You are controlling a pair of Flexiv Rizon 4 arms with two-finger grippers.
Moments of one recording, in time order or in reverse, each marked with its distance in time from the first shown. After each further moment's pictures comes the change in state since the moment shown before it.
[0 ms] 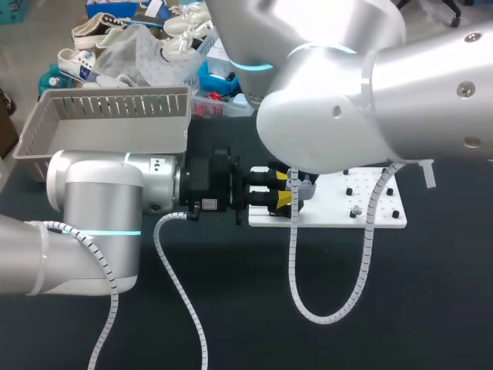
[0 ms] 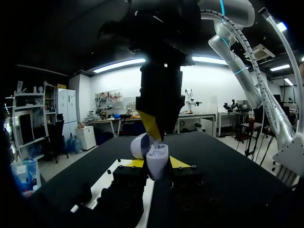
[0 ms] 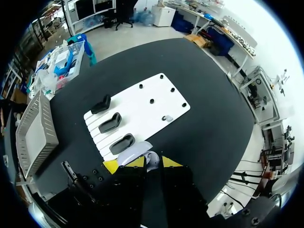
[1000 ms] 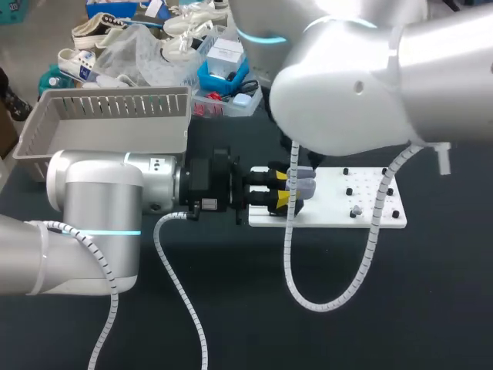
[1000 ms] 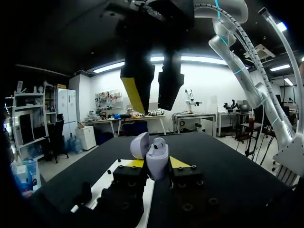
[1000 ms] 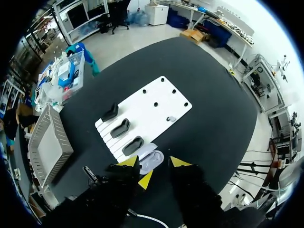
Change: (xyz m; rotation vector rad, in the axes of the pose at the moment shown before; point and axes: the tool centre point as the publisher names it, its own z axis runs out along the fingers) left arm 0.000 0.000 0.000 0.000 -0.001 0.000; right arm -0.013 0.002 -0.033 -0.083 0.017 0.115
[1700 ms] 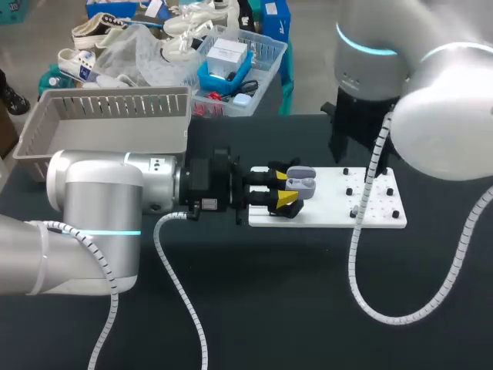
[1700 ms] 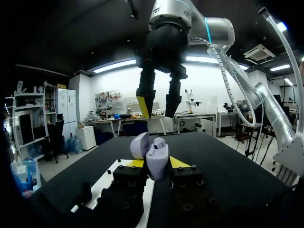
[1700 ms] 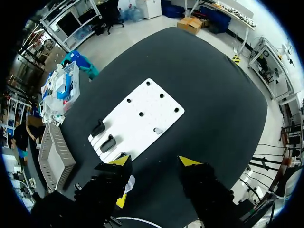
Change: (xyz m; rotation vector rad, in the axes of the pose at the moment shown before) left arm 0.000 0.000 0.000 0.000 0.000 0.000; right arm -0.041 -0.055 0.034 -0.125 0.084 0.086
